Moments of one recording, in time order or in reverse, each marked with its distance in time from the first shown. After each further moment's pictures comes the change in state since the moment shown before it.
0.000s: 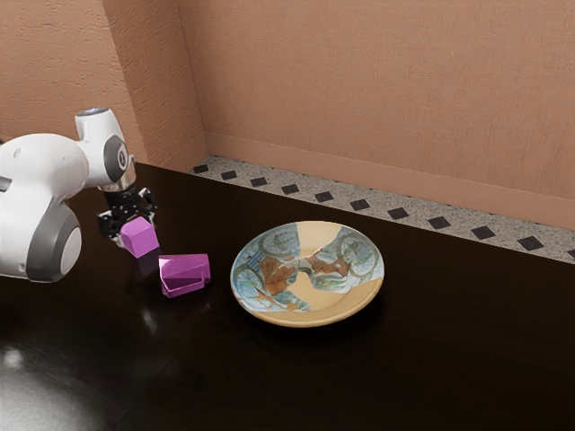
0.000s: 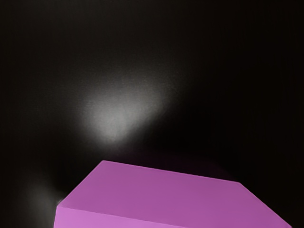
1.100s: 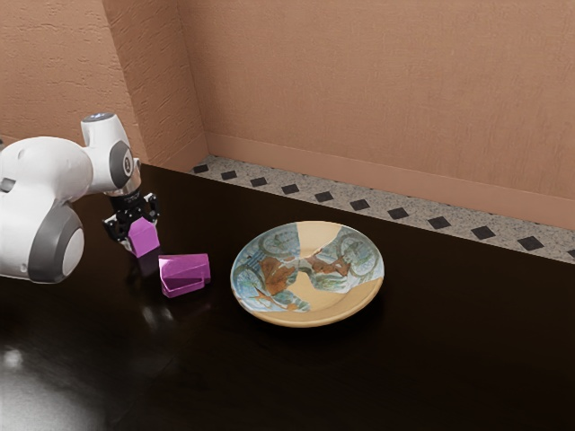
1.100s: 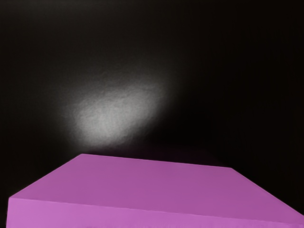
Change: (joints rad) arm -0.008 0.003 -0.017 -0.024 0.006 0.052 0.021
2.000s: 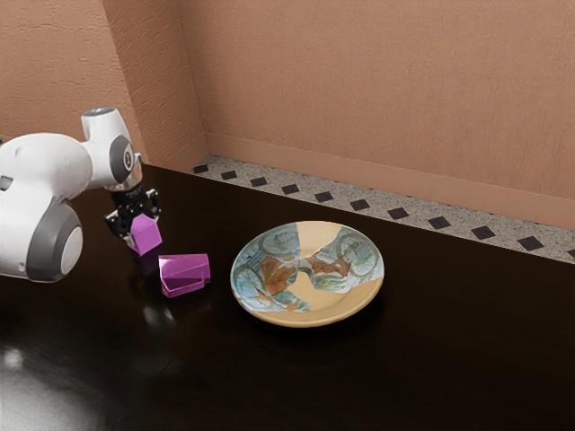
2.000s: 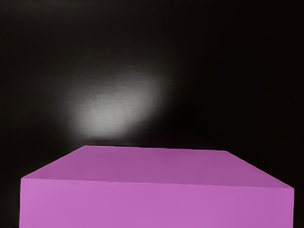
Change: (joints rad) arm -0.009 -0.020 0.000 0.003 0.002 -0.018 0.004
